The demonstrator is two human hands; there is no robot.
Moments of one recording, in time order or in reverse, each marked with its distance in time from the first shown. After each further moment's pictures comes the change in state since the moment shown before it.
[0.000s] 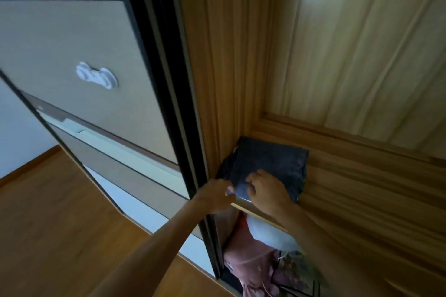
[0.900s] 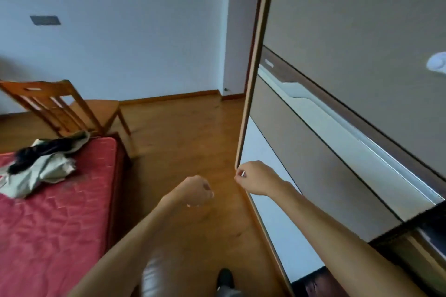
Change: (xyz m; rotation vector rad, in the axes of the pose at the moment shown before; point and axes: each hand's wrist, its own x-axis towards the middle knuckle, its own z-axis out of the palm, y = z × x) left_hand -0.408 -0.346 -0.056 -0.461 0.207 -0.720; right_hand -0.050 -0.481 0.127 -0.014 -0.598 -0.615
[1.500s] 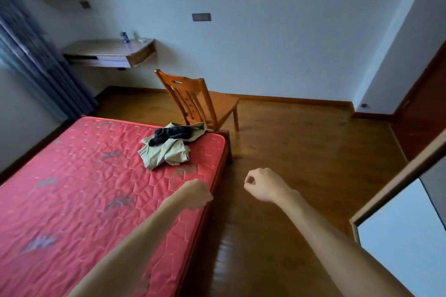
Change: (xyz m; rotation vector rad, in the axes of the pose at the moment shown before) left_hand 0.032 -0.253 -0.206 -0.242 0.251 -0.634; right_hand 0.308 -0.249 0.074 -0.038 -0.323 -0.425
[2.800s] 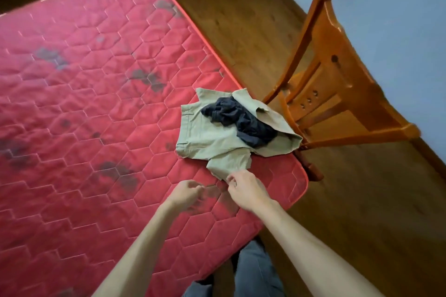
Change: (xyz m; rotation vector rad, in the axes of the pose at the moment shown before) left_hand 0.484 -0.330 -0.170 -1.248 0.043 -0.627; right_hand 0.666 -0.260 0.174 -0.333 -0.609 -0.270
